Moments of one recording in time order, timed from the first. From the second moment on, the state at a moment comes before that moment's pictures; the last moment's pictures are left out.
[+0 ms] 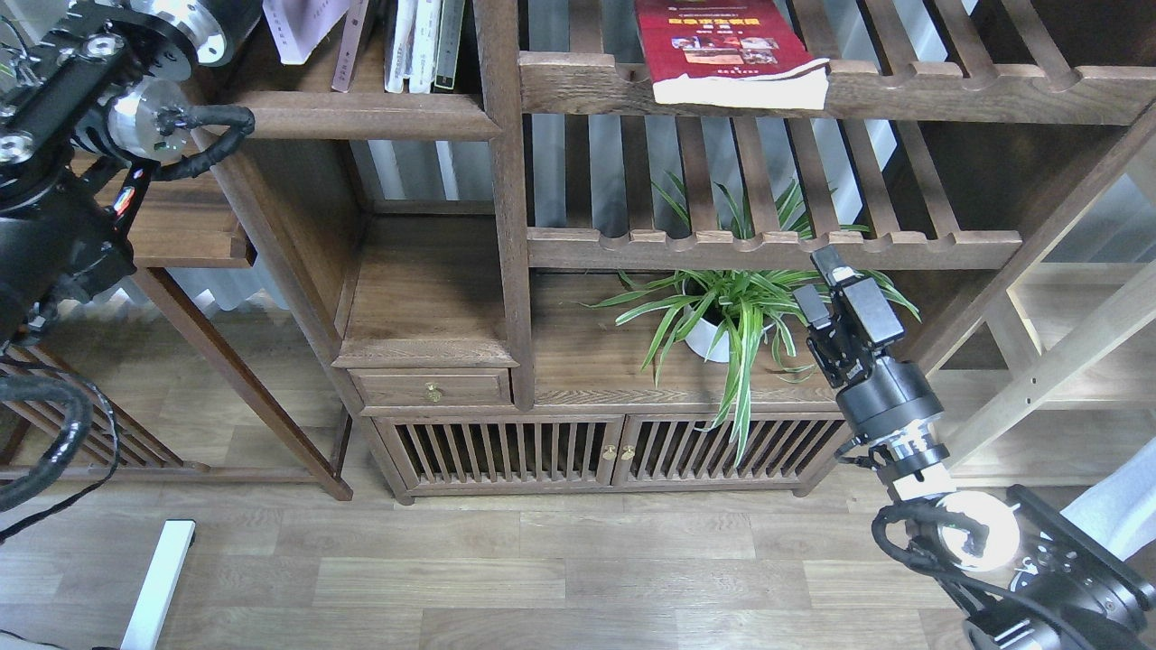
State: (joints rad) left arm -1.16 0.25 -0.88 -0.63 0.67 -0.01 -0.04; right arm 0.09 -0.39 1.03 1.27 0.36 0.58 0.15
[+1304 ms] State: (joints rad) left arm -1.18 0.21 -0.84 -0.54 0.66 -0.01 -0.07; right arm 0.08 -0.40 1.03 1.27 0.37 0.58 0.15
